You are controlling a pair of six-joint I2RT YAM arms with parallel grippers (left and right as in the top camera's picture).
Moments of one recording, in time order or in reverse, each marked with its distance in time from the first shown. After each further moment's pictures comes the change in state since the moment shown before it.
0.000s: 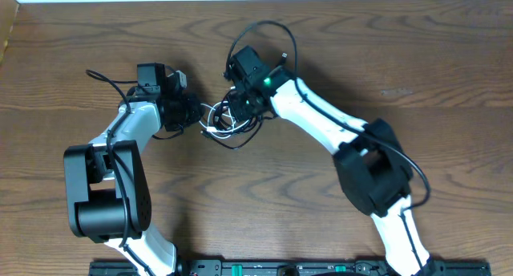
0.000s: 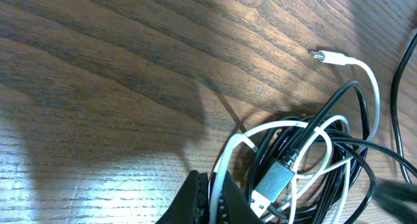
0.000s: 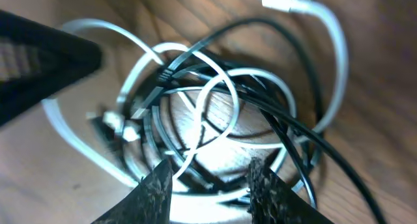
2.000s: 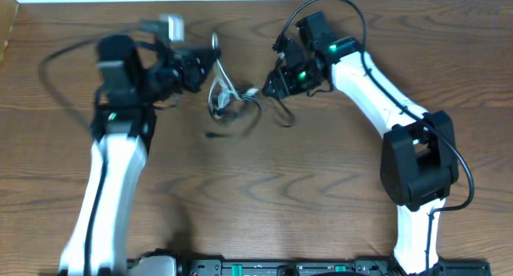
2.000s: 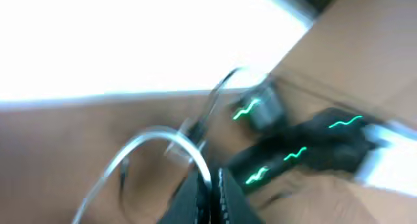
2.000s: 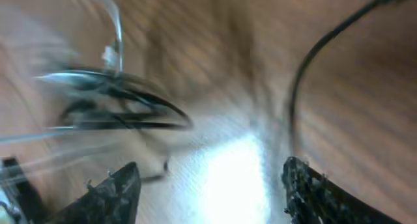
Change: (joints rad) left arm -0.053 -0.497 0.019 0.394 0.442 -0.059; right arm -0.298 -0.136 -0.061 -0.069 -0.359 -0.220
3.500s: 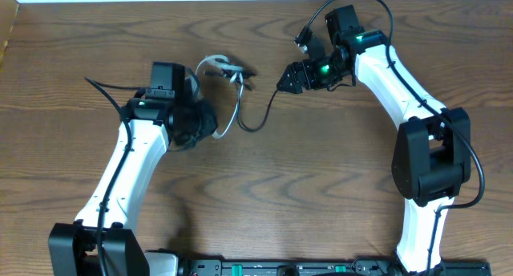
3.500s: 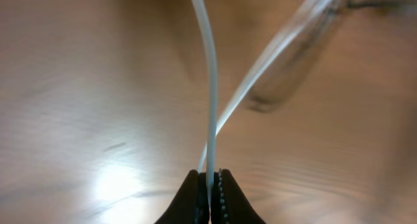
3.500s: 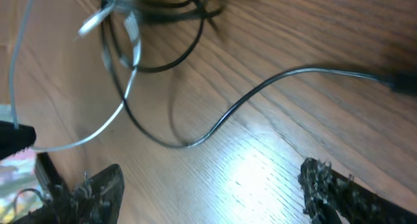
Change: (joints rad) left arm -0.125 0.145 0.016 -0.859 -0.594 -0.134; right arm -0.107 0.000 -0.003 -0.080 -0.095 -0.053
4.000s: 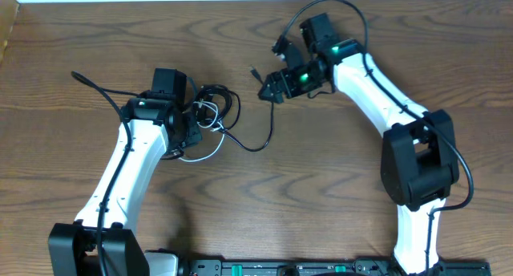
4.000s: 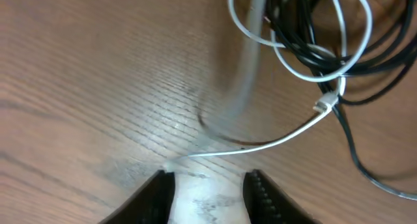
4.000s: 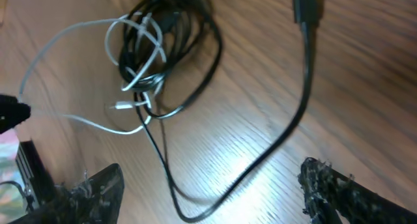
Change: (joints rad) left arm 0.000 0.000 0.000 -0.116 -0.371 0.030; right arm 0.116 0.000 -0.028 0.100 0.030 0.006
